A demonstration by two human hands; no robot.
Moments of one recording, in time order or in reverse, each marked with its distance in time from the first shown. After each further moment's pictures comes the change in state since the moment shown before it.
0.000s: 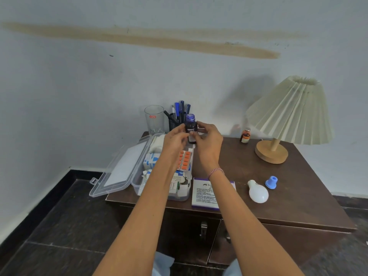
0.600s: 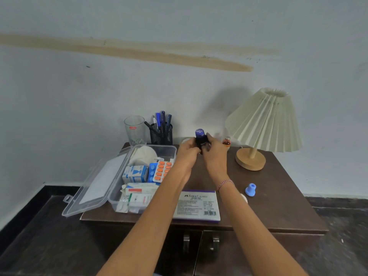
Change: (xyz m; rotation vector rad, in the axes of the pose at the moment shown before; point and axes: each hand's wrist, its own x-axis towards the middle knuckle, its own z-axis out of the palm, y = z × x) left_hand -0.010 -0.026 0.071 0.316 -0.224 0.020; right_hand 0.014 0.020 -0.067 -0.235 -0.072 0.079
